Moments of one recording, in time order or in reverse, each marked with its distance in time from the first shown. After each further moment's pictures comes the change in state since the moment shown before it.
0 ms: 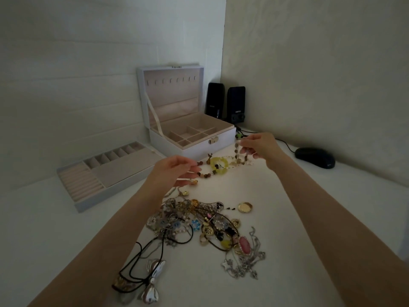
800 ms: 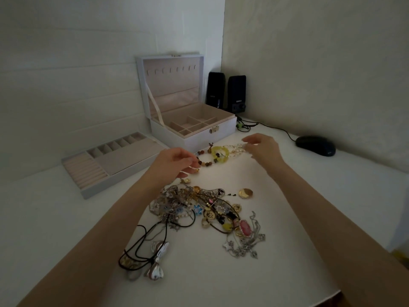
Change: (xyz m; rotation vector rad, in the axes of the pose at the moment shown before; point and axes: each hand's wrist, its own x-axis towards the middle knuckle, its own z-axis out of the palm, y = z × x) left_hand -0.002 0.000 -0.002 0.225 -0.028 0.002; right_hand -0.027 0.031 0.014 -0.219 0.157 -0.126
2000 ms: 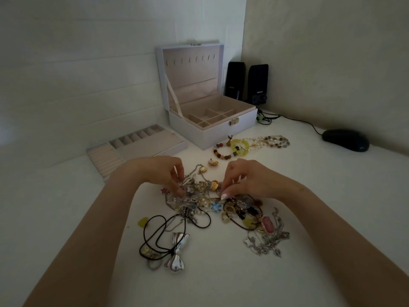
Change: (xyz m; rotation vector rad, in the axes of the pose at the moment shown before) left_hand 0.000 -0.010 -0.060 0.907 -0.426 -0.212; right_hand -0.080 -0.041 0.026 -0.108 -0.763 -0.375
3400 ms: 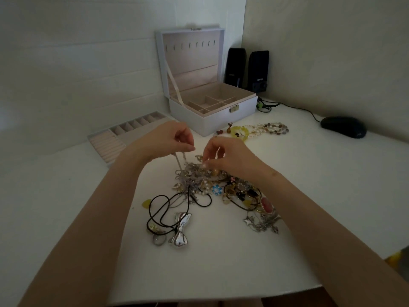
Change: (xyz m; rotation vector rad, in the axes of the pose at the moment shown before) left_hand 0.000 0.009 -0.002 -0.369 0.382 0.260; right_hand 0.020 -0.031 0.025 -0.029 0.251 0.031
